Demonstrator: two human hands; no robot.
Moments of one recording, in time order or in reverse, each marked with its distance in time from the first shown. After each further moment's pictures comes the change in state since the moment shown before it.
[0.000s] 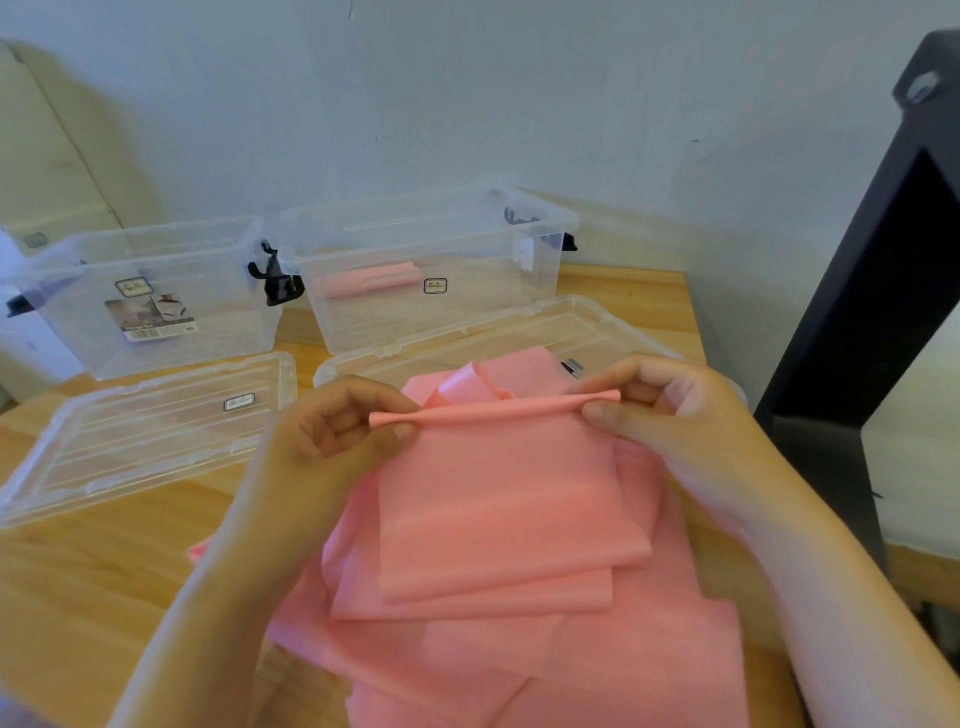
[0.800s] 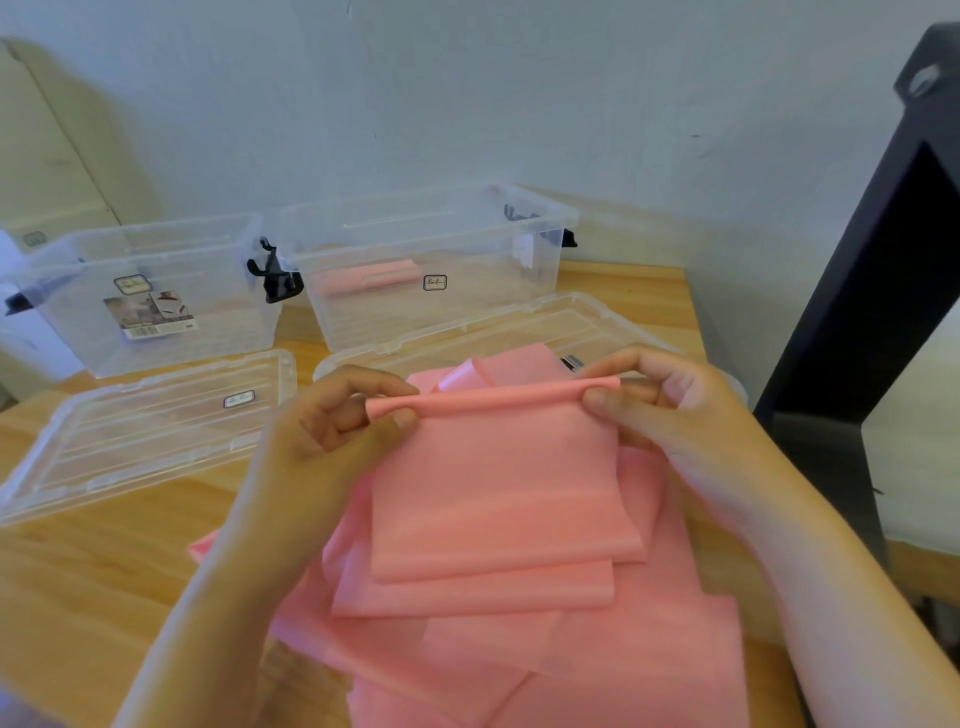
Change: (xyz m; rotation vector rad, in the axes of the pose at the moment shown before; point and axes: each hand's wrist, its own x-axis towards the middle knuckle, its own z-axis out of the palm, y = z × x) left_hand -0.003 0.004 0.005 -0.006 0.013 0.040; right_hand -0.001 -0.002 0.002 0.058 0.022 0.050
